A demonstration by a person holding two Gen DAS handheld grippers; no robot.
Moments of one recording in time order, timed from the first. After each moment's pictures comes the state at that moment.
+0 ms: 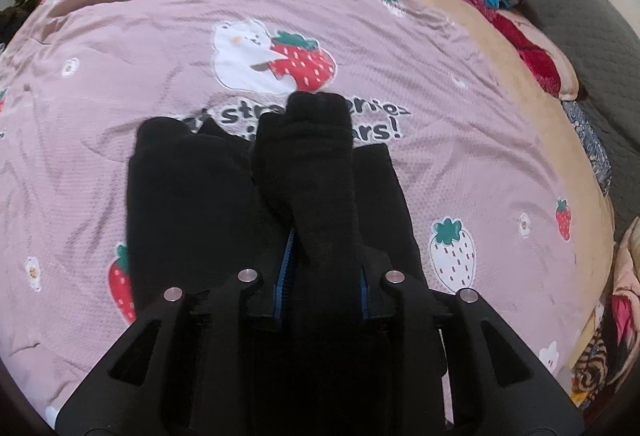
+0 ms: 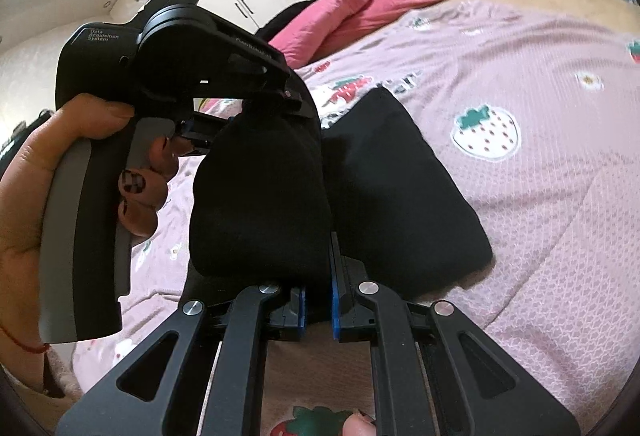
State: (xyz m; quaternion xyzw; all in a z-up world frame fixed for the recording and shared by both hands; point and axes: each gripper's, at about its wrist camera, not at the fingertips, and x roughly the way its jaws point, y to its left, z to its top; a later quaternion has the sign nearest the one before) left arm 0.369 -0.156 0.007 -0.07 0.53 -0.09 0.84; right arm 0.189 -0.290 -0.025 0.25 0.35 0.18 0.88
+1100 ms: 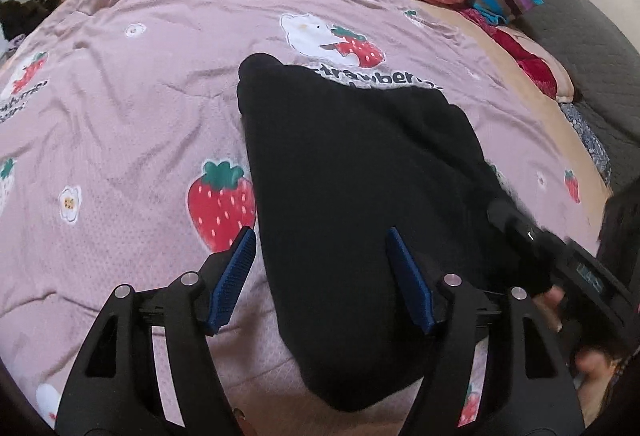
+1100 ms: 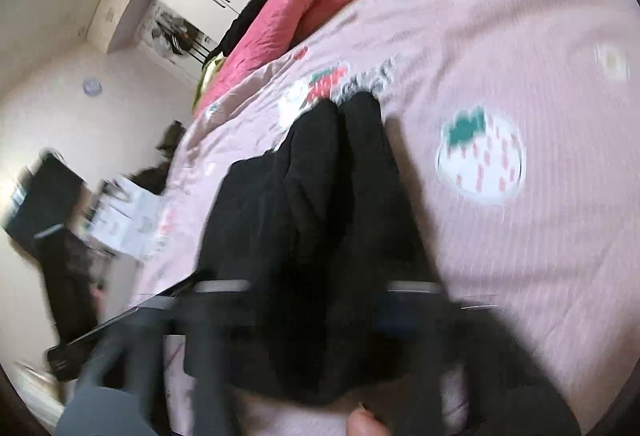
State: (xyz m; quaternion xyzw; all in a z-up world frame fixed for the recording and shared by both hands) left arm 0.276 -0.079 -0.015 -0.07 0.47 -0.08 0.88; right arm 0.236 -0.322 -0.011 0.27 0.38 0.19 0.86
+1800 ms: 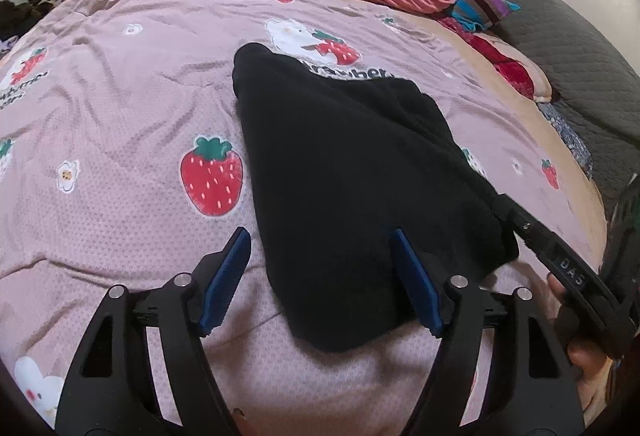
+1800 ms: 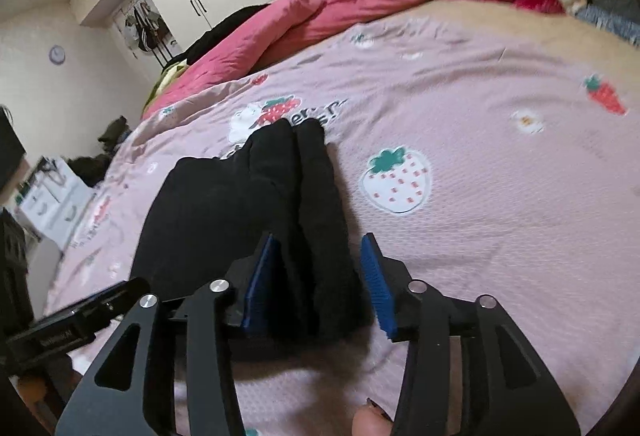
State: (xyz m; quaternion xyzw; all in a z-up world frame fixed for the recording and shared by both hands) left arm 0.234 -0.077 -0.020 -0.08 0.44 -0.11 0.89; right arm 0.202 -0.328 -0.009 0.17 0.35 0.07 0.92
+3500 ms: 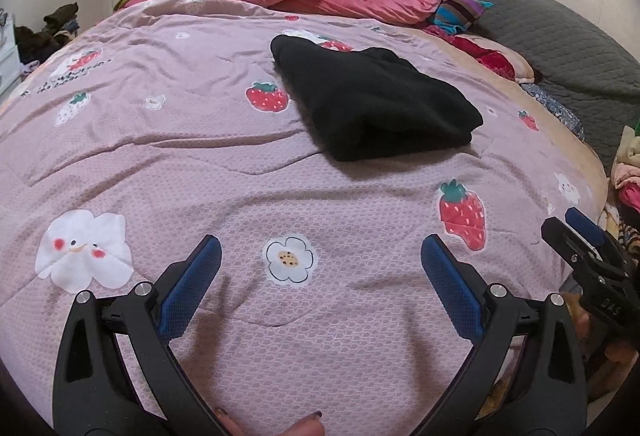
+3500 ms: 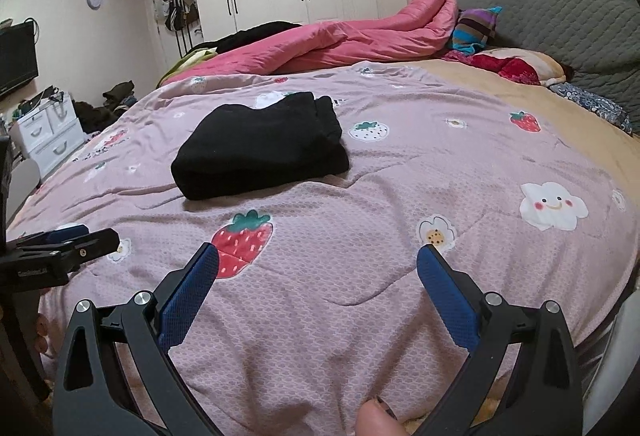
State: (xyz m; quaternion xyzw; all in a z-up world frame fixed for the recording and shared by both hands) left arm 0.078 -0.046 -0.036 -0.04 0.38 -0.10 0.92; right arm 0.034 -0.305 -0.021 0.05 0.30 0.06 0.95
